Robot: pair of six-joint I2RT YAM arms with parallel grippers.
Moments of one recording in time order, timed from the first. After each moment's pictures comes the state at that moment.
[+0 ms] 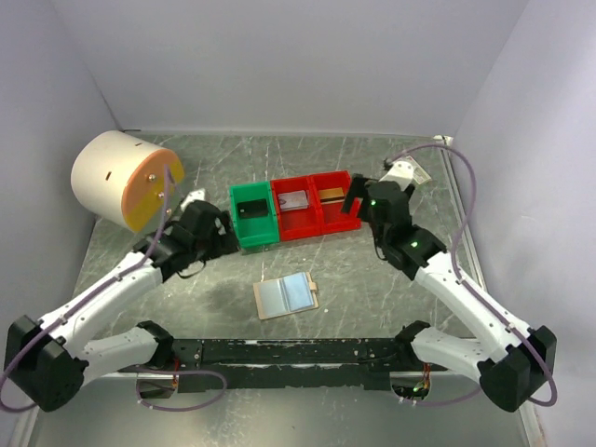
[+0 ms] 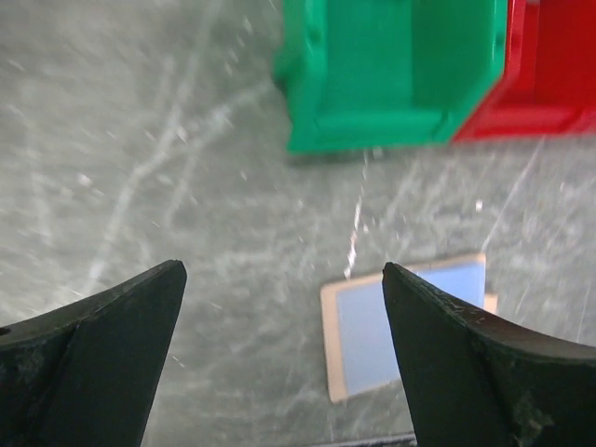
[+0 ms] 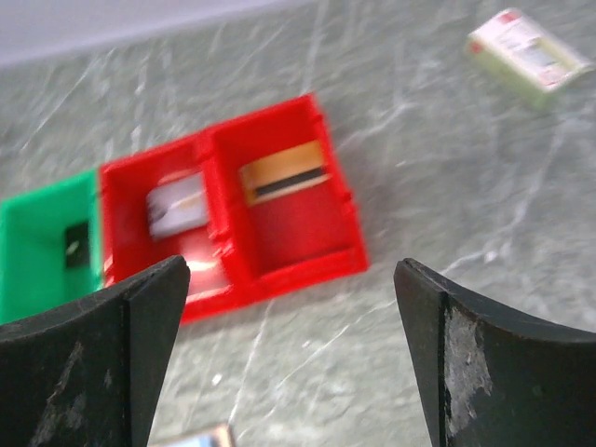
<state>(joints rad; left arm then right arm) -0.67 1.07 0.79 -0.60 -0.27 -0.79 0.63 1.04 0.91 -0.29 0.56 0.43</state>
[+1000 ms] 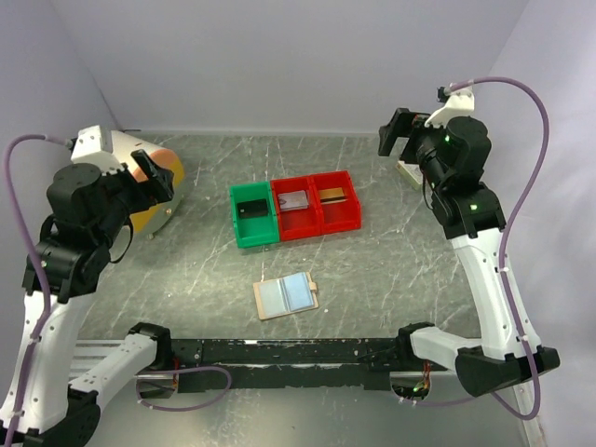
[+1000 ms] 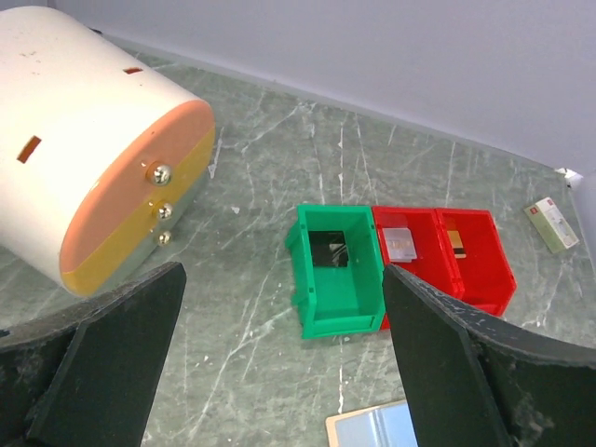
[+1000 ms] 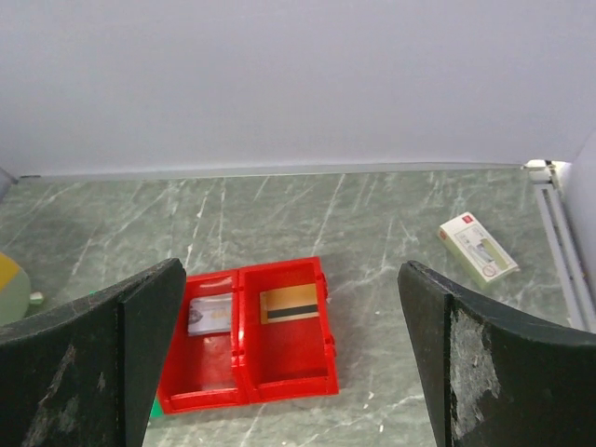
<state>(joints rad) -0.24 0.88 1.37 -0.76 -0.21 -0.38 0.23 1.14 1.49 -0.46 0.11 0.18</state>
